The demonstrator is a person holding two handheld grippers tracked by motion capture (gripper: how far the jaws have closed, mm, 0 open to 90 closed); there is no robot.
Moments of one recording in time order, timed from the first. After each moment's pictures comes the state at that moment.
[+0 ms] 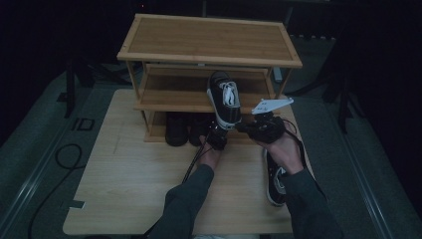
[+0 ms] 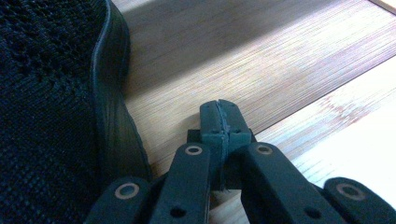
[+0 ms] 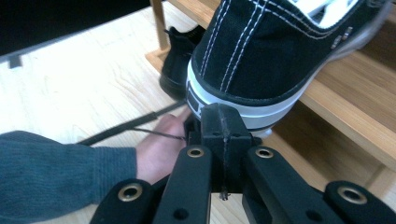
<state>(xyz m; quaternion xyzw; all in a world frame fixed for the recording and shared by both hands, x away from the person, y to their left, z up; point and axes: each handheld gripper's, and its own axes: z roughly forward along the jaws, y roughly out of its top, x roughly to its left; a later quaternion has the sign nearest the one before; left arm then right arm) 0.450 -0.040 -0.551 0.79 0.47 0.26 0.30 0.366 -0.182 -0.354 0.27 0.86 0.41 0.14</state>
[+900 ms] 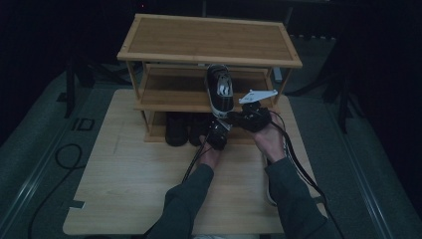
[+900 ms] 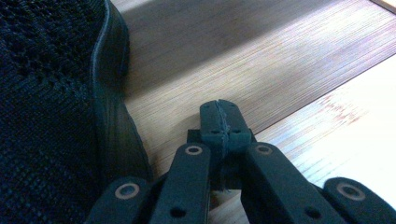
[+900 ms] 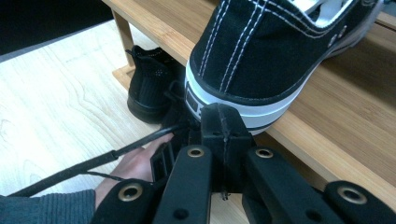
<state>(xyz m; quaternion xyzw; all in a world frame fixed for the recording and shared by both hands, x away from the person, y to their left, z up) 0.451 -0.040 -0.551 0.79 0.46 0.26 0.30 0.401 -0.154 -0.363 0.30 0.84 0.41 0.18</state>
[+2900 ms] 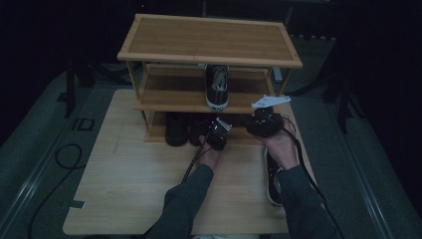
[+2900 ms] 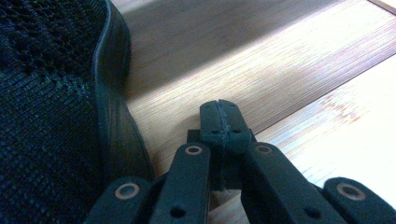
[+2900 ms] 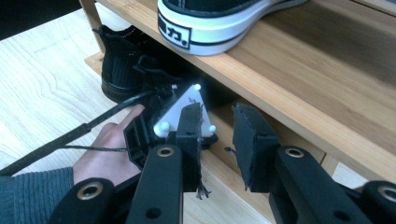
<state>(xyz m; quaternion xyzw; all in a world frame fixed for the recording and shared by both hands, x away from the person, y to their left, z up) 0.450 -0.039 -0.553 0.79 0.46 0.26 0.31 0.388 -0.184 -0.368 0.34 0.83 0.39 0.21</state>
